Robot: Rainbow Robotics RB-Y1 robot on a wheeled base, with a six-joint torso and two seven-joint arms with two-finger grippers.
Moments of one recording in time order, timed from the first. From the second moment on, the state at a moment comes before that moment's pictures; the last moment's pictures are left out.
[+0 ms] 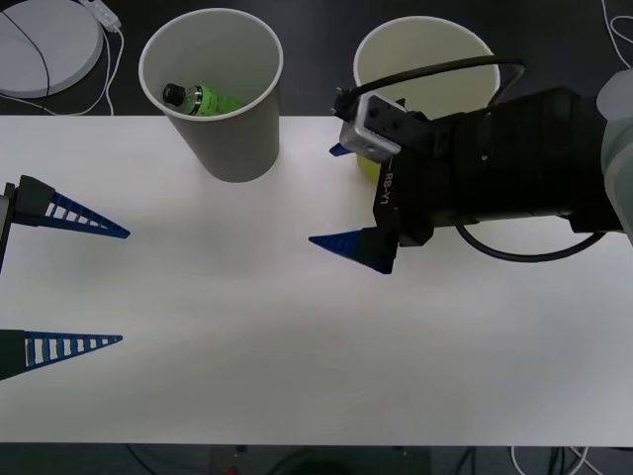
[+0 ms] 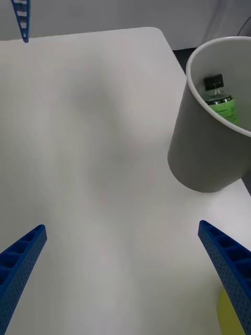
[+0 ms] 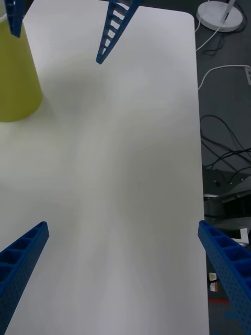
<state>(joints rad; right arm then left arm) -0.51 -0.62 0.20 -2.24 2.02 -1.36 -1.01 0.17 1.15 0.40 -2.22 -1.21 -1.32 0.45</state>
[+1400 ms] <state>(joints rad) -0.15 -0.69 -0.16 -2.24 1.64 -1.53 -0.54 0.17 1.15 0.40 -2.22 -1.21 -1.32 0.45</state>
